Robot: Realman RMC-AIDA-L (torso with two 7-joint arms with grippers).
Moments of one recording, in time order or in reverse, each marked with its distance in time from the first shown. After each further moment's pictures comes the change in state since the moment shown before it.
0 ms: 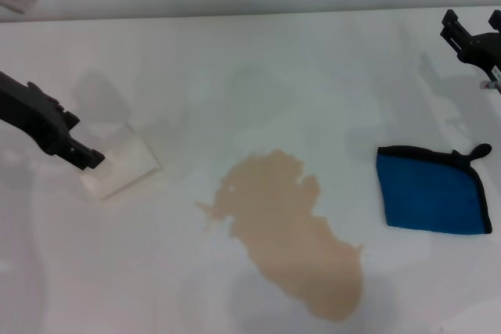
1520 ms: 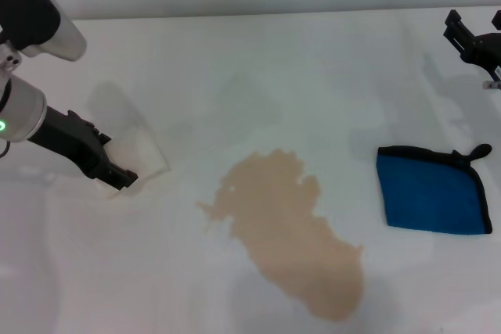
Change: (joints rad) left arm -0.007 -0.058 0.011 -0.218 -0.006 0.259 0.079; right arm -0.005 -0.003 0.000 -0.004 0.000 0.004 0.000
